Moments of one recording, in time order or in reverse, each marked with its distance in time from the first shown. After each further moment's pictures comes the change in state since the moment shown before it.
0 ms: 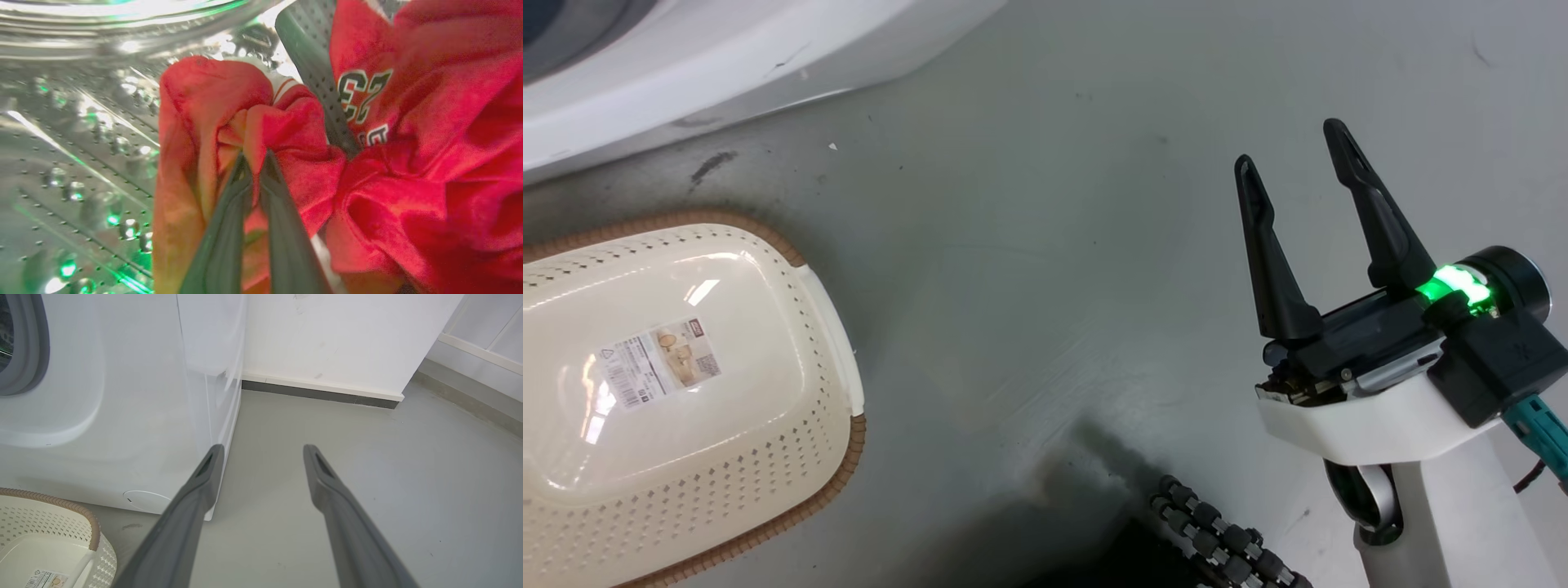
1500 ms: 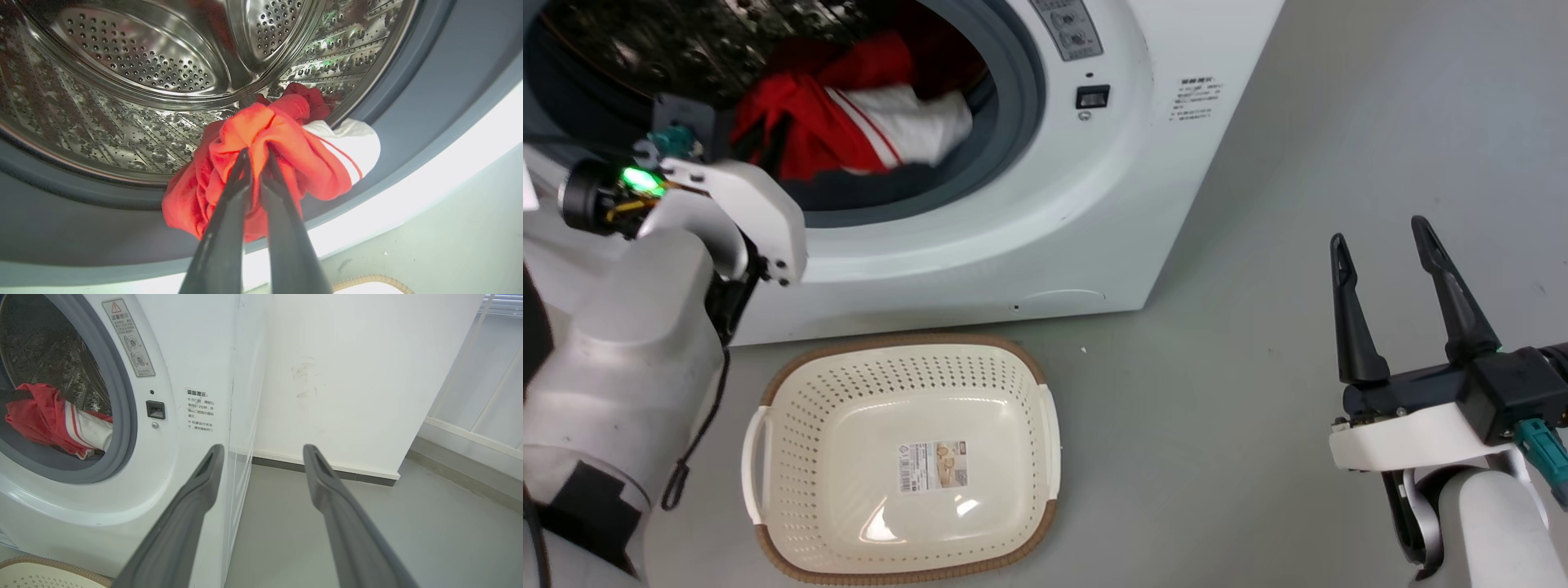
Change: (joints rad) left arm 0.665 -0.434 0.021 0.090 -0.175 0.016 -0.655; right arm 0.119 0.001 -0.217 0.143 -0.165 0.000 0.000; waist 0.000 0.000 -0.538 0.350
